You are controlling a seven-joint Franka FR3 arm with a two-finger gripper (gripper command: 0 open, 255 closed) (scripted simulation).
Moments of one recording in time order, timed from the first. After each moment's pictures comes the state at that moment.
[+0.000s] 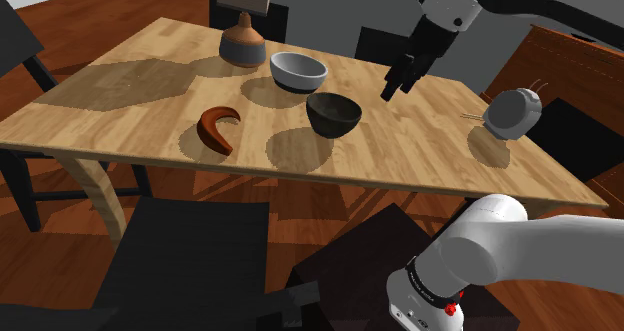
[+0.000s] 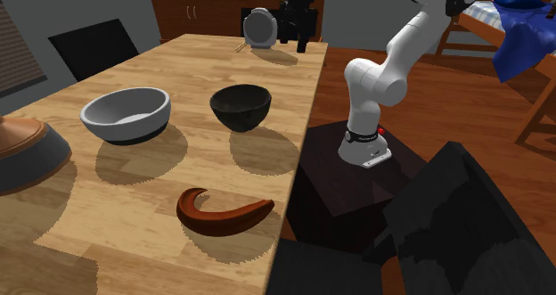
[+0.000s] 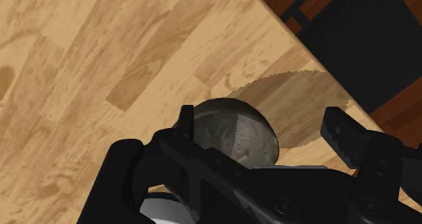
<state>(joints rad) 0.02 -0.82 0.03 -2.28 0.02 1.59 -0.09</state>
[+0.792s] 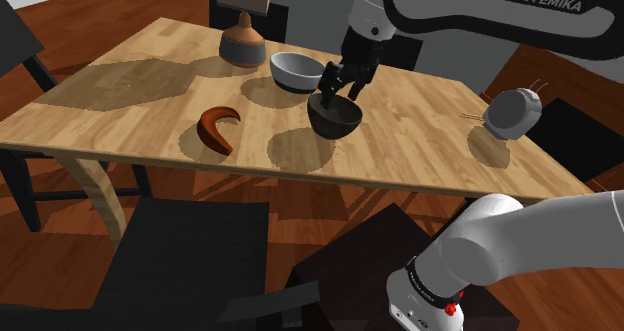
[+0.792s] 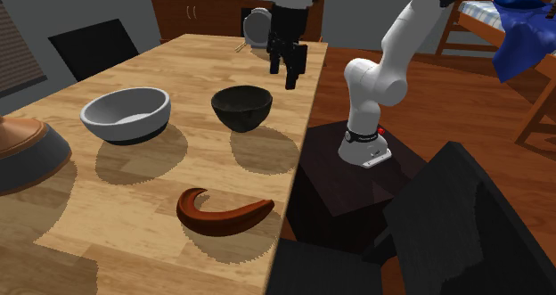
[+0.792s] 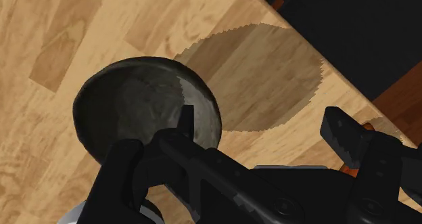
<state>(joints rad) 0.04 -0.57 0.23 -2.21 0.07 1.75 0.15</state>
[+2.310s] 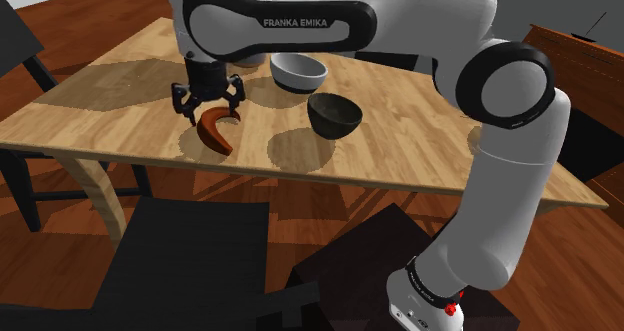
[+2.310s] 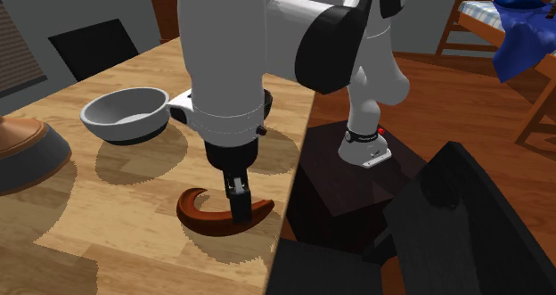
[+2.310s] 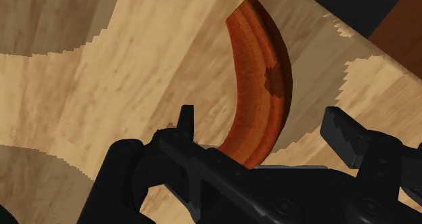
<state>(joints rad) 0.18 0.38 0.52 -1.46 -0.30 1.75 0.78</state>
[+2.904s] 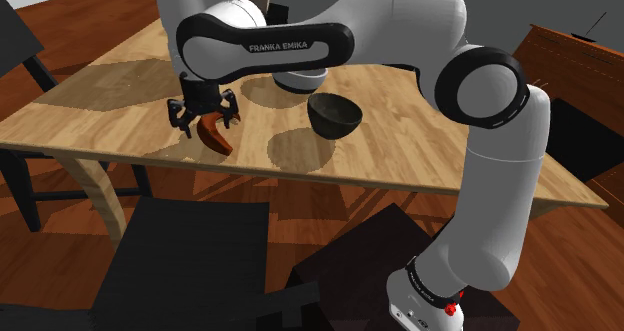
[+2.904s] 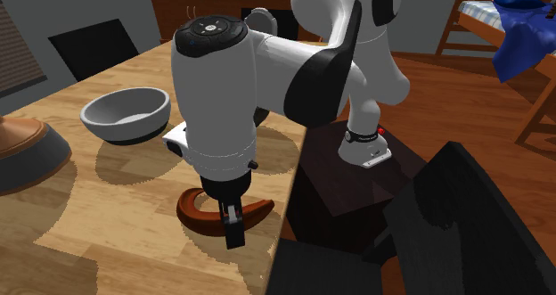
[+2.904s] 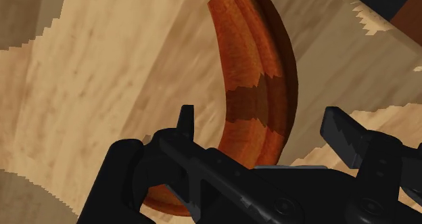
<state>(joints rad) 0.20 0.46 0.51 -1.45 -0.34 1.81 0.82</state>
